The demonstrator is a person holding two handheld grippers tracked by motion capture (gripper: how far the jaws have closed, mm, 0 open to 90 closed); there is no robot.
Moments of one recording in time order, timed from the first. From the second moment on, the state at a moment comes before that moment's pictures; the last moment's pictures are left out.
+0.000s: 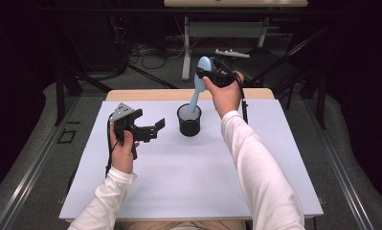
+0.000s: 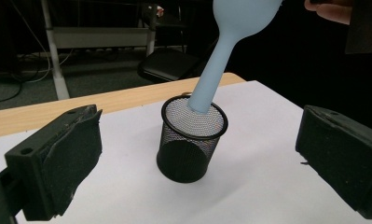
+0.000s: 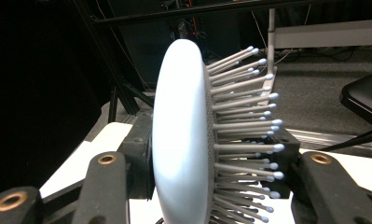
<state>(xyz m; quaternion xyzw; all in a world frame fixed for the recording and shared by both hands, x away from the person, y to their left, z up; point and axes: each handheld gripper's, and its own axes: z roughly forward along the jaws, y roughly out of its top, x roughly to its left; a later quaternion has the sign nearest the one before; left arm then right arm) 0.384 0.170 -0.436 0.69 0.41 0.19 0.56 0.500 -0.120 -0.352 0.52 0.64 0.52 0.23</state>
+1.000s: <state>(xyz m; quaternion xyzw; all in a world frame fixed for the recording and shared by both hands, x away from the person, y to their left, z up) 0.384 0.170 -0.437 0.69 0.41 0.19 0.56 0.502 -0.096 -0.385 0.50 0.68 0.48 0.25</state>
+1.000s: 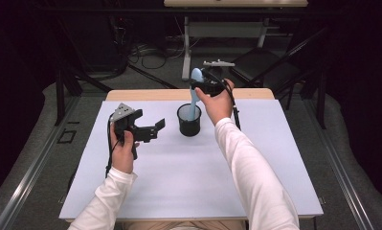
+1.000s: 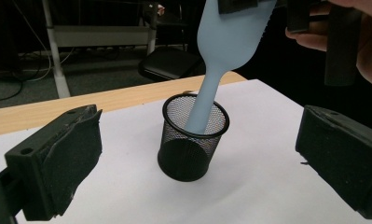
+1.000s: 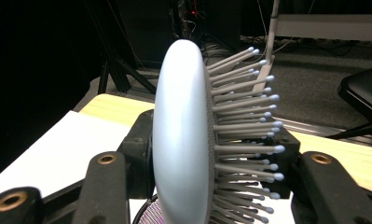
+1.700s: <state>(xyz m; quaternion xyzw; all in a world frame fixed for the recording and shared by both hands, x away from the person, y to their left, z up) 0.385 0.169 -0.439 0.70 0.41 0.19 0.56 0.505 -0.084 -0.411 0.50 0.69 0.46 0.25</state>
